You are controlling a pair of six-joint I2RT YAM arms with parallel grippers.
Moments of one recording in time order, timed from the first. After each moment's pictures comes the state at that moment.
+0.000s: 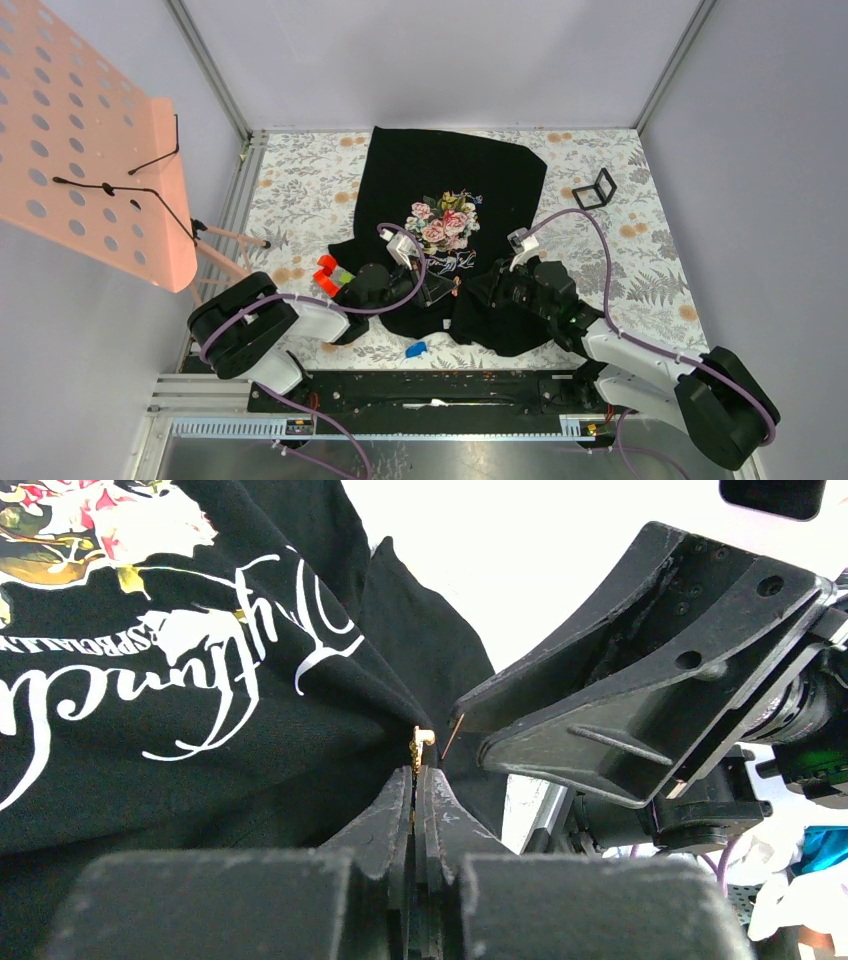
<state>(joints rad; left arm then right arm) -0.86 1.52 0.35 1.02 0.18 -0.81 0.65 0.98 0.24 0.46 -0.22 0.54</state>
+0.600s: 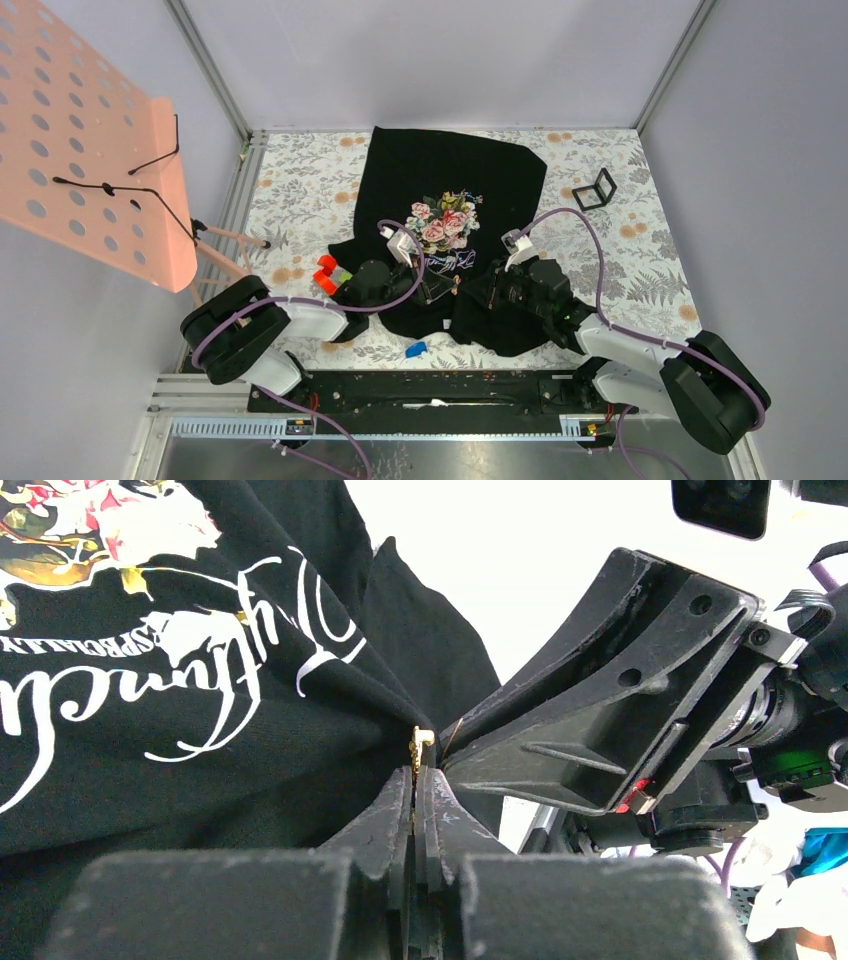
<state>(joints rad) -0.85 1.47 0.37 0.94 0.18 -0.80 0.65 1.09 0.25 0.54 -0.28 0.56</state>
